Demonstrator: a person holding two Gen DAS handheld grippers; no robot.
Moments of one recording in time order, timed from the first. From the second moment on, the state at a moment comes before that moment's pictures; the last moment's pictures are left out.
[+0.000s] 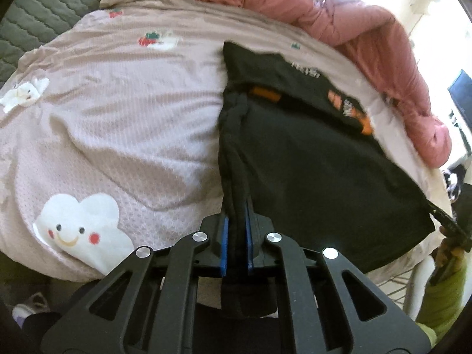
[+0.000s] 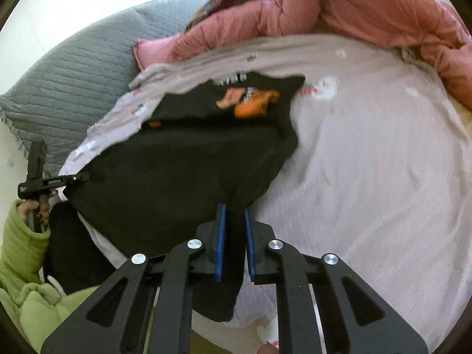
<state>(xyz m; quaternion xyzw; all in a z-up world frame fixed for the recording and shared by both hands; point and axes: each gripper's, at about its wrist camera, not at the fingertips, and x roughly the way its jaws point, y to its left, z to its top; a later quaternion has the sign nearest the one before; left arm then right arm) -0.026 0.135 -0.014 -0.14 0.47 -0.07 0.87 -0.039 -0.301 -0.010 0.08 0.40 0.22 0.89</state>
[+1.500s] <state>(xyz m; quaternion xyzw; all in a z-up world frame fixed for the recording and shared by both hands) 0.198 0.152 -0.016 -0.24 0.43 -0.02 0.87 0.196 -0.315 -0.017 0.16 0.38 0.08 0.90</state>
